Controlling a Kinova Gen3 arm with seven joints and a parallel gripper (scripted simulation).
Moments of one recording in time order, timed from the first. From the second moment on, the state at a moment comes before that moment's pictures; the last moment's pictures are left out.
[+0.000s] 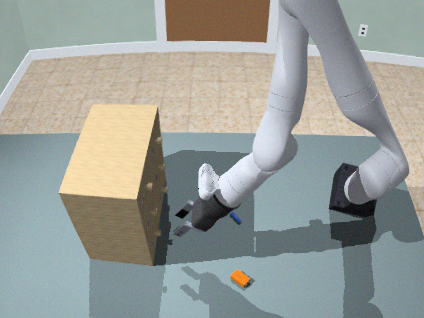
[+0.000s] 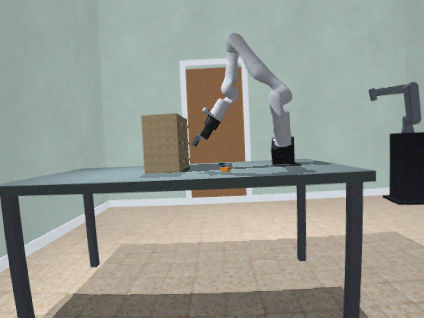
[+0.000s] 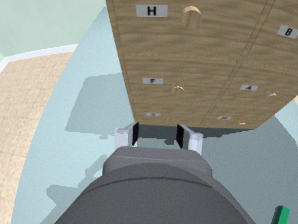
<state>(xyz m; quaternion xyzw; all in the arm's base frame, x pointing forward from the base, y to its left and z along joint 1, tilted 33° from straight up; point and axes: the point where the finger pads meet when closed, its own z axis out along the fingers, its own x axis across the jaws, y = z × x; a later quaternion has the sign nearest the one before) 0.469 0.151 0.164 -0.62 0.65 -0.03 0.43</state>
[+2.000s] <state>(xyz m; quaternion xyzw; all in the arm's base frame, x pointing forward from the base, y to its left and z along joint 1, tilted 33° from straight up) 0.436 0.118 0.196 -0.68 0.66 0.08 0.32</state>
